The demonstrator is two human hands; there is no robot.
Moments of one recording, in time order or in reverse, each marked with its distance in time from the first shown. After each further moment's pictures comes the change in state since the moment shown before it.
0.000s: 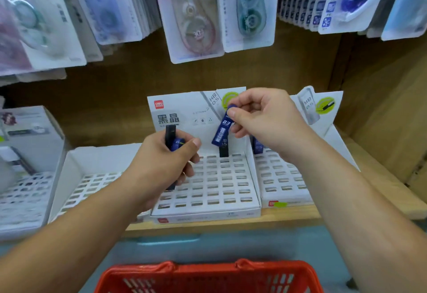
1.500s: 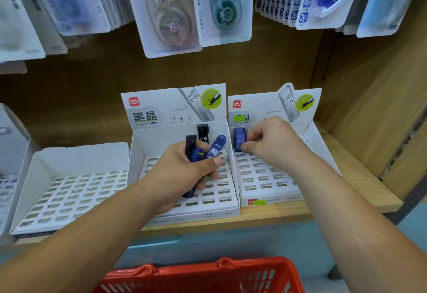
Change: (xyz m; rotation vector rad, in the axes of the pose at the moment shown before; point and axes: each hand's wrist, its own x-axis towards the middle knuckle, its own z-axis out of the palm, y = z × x) left_hand 0.007 -0.014 0.056 -0.047 -0.237 -0.067; right_hand -0.006 0.058 -0.038 -0.619 -0.009 0.260
